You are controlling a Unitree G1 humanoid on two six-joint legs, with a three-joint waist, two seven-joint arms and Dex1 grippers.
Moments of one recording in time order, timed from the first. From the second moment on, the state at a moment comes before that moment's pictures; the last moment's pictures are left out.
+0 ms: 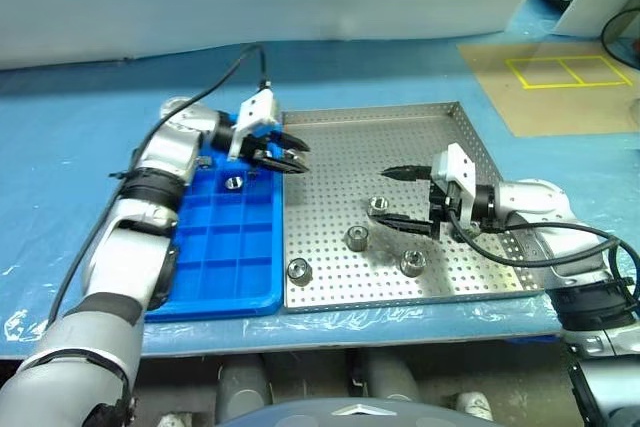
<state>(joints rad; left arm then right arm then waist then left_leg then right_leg) -0.97 0.49 -0.13 0.70 -0.12 0.03 -1.53 -0.40 -0.69 0.08 -0.06 0.37 0.30 1.15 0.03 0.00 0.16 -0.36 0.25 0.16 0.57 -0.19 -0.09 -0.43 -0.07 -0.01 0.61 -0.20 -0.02</state>
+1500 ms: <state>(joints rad) -0.10 0.87 0.25 -0.08 -0.31 0.33 -1.08 -0.88 -0.26 0.25 0.58 0.24 -0.06 1.48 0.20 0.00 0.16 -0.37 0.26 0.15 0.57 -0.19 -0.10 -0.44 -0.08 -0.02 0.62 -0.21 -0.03</state>
